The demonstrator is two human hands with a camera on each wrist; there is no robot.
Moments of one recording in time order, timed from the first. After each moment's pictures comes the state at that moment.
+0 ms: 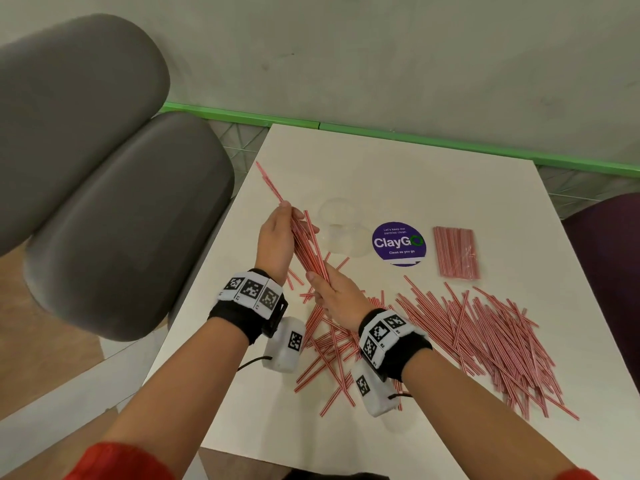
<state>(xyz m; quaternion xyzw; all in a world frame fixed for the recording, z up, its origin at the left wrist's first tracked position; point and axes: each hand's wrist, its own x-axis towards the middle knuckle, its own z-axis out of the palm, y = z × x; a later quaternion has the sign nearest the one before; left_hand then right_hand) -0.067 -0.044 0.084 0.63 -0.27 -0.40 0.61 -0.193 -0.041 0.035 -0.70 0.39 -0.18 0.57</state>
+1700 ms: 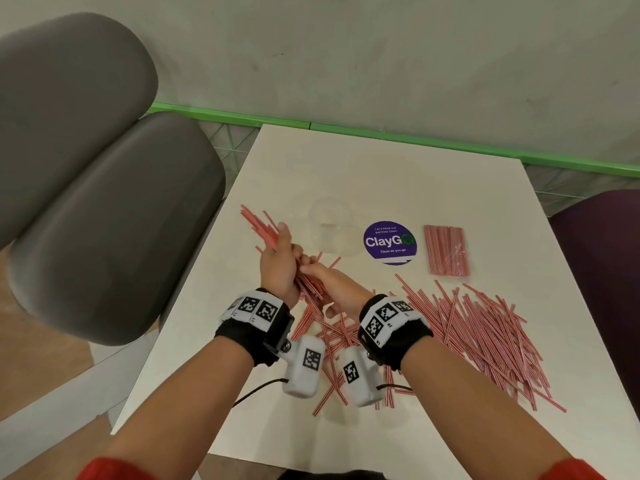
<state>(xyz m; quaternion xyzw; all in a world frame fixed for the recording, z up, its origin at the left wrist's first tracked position) -0.094 -0.036 0.064 0.53 -0.06 -0.49 0.69 -0.194 -0.052 0.059 -0.58 0.46 -0.05 0.67</state>
